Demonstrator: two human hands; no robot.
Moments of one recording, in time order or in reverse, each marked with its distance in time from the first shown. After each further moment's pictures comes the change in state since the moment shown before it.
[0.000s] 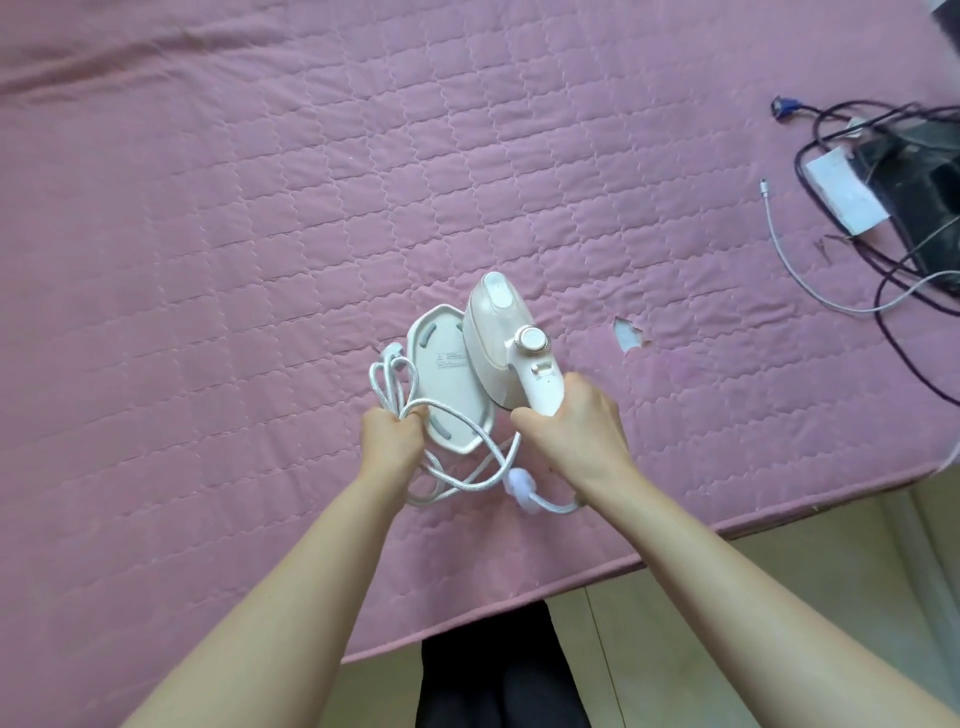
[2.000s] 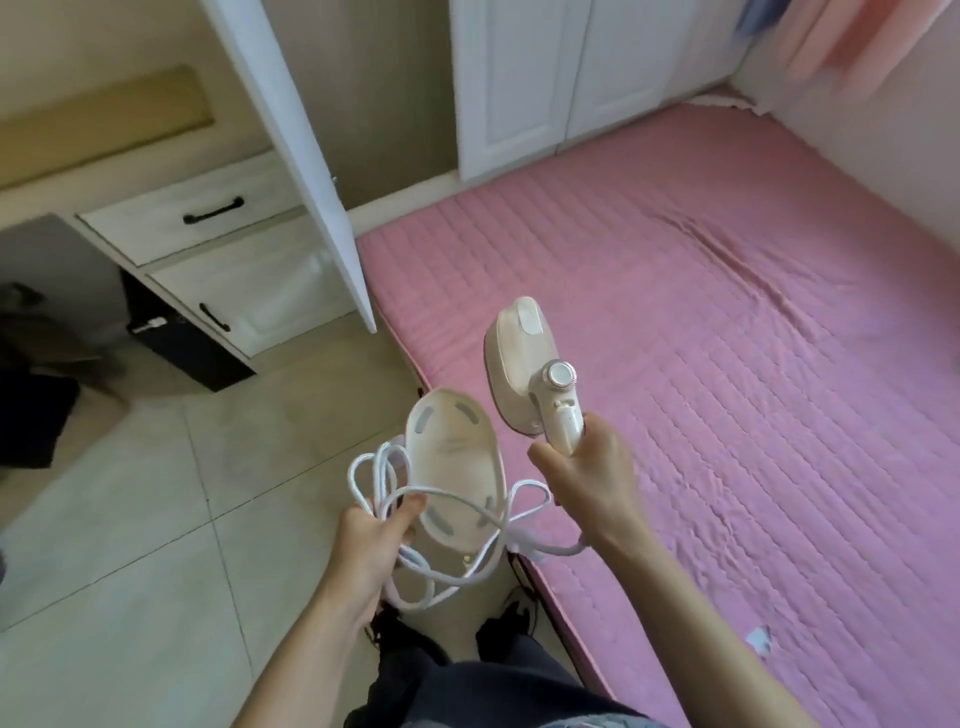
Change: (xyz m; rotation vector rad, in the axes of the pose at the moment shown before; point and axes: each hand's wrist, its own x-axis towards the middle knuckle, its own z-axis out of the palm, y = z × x) left_hand -0.481 -0.113 -0.151 -1.125 0.774 -0.325; right_hand -0.341 -0.137 -0.046 -0.332 -0.677 -1.012
